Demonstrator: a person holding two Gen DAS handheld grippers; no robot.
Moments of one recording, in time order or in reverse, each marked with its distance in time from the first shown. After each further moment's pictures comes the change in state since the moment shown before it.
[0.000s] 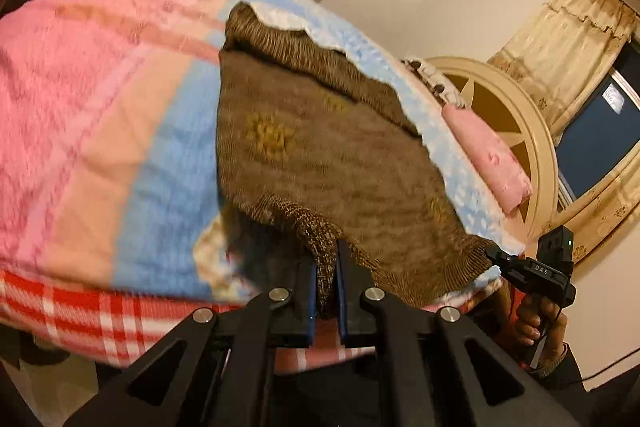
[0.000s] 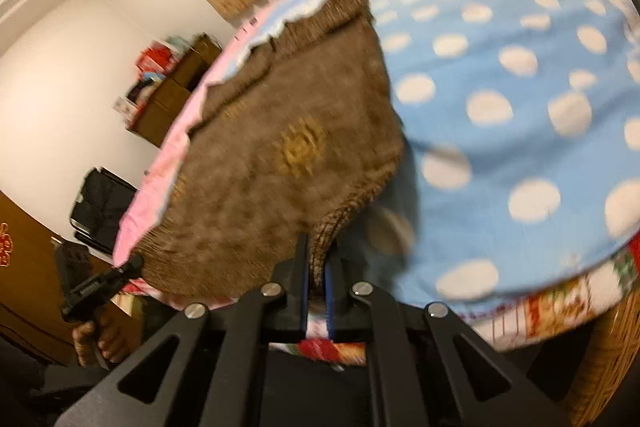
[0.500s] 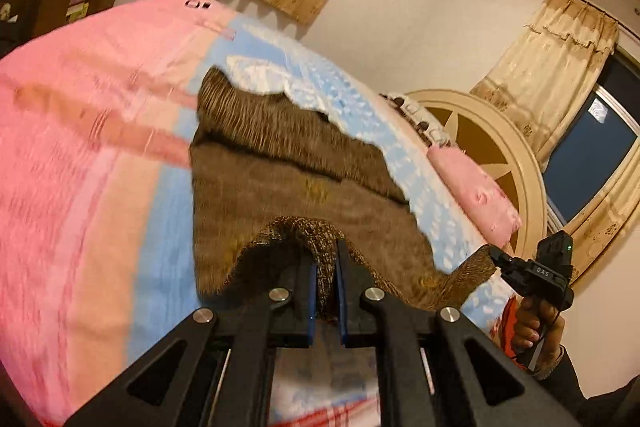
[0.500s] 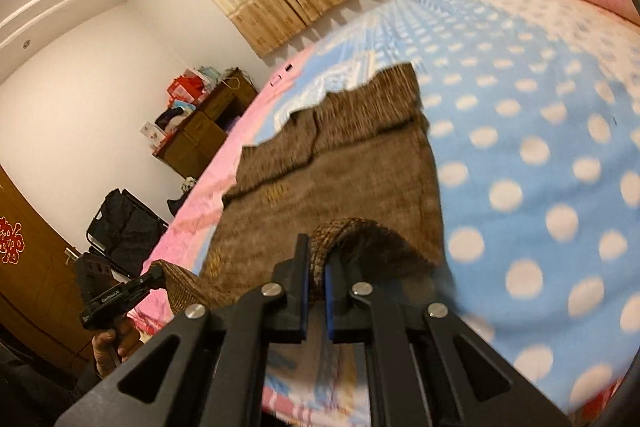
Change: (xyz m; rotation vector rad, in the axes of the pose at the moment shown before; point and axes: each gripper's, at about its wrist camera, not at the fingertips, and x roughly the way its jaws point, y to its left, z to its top) left arm 0.014 -0.002 0.088 0.049 -0.127 -0.060; right arm -0.007 0.034 0.082 -0.097 -0.137 0.062
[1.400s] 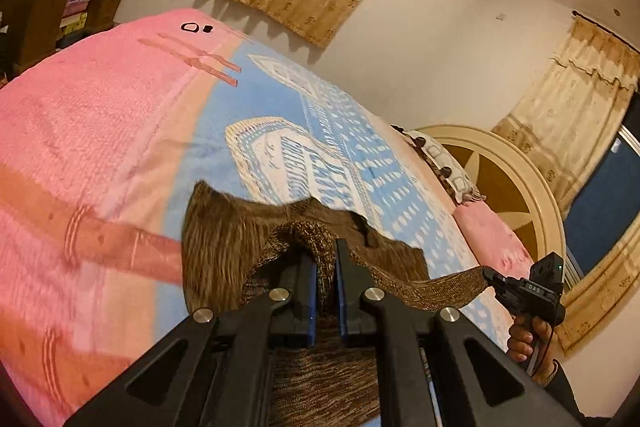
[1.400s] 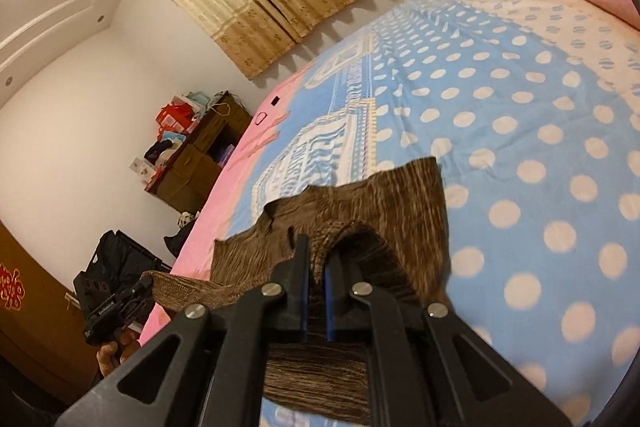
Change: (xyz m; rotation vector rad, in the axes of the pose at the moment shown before) left arm 0.114 0.060 0.161 -0.044 -0.052 0.017; right arm 0.125 -0.051 0.176 0.067 -0.014 0.014
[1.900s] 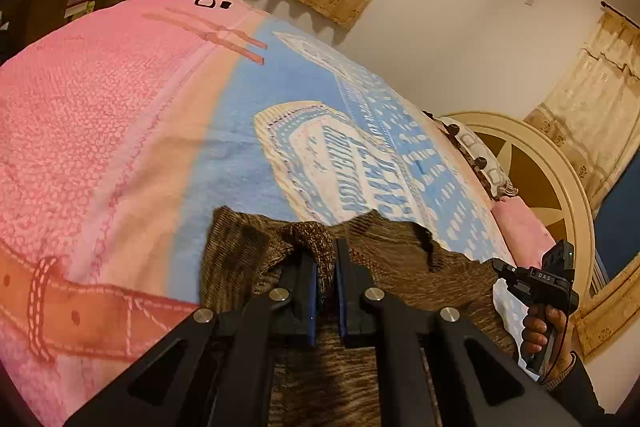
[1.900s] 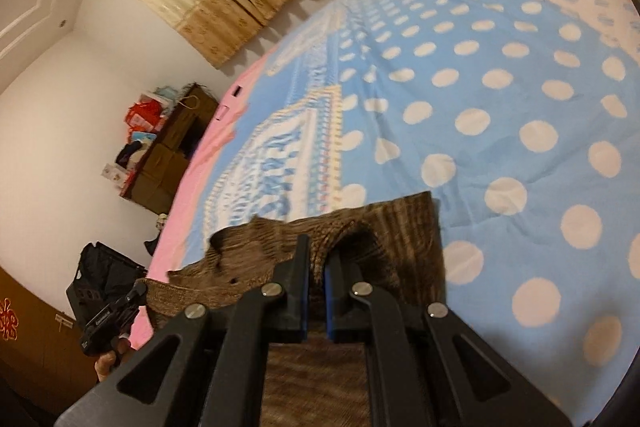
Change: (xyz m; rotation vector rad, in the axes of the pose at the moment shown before) left arm 0.076 0.046 0.021 -0.008 0.068 0.081; right arm 0.094 -0.047 0.045 0.074 0.094 -0.064
